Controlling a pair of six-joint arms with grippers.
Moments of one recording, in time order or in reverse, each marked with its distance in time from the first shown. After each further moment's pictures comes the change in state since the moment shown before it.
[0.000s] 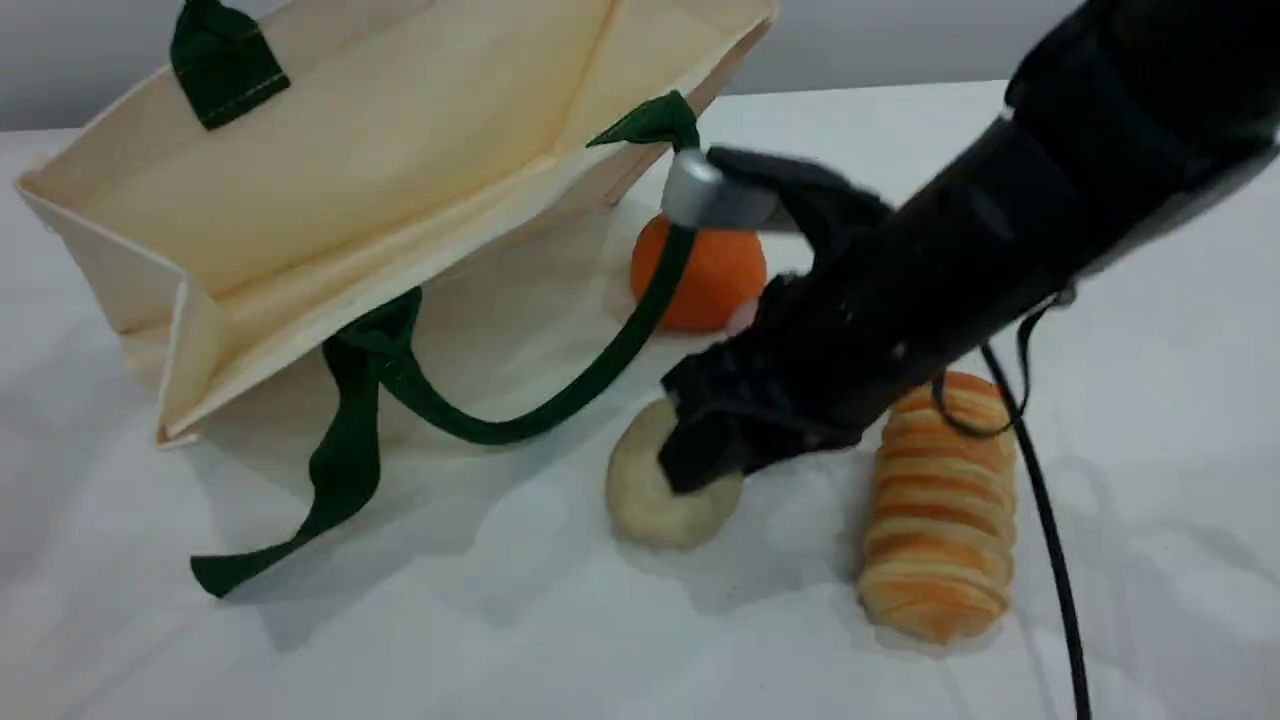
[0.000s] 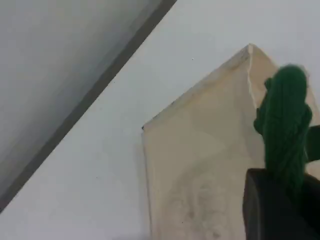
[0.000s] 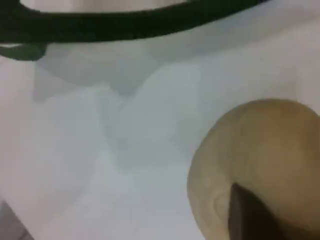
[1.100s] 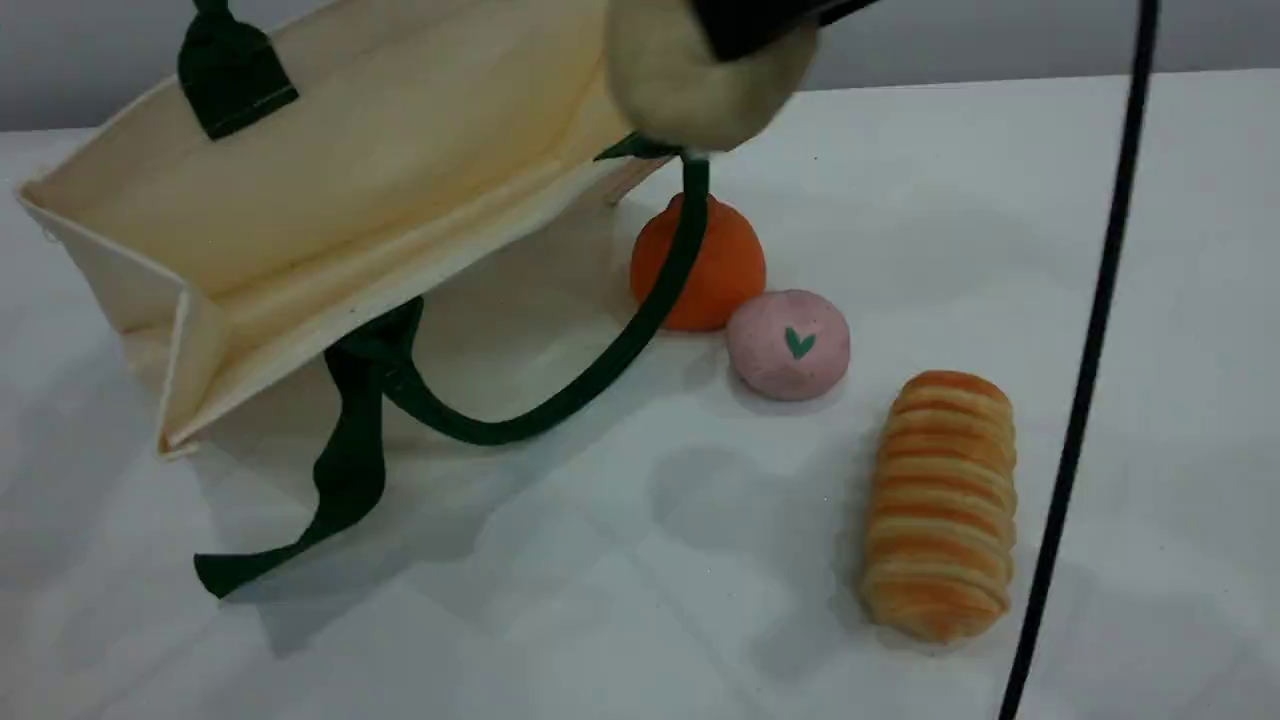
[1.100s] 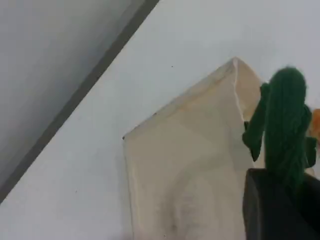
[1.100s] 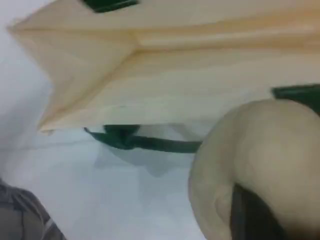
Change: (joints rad) left arm -0.060 0.000 -0.001 0.005 0.000 -0.022; right arm 0.071 -0.620 0.009 -0.771 -0.068 0.684
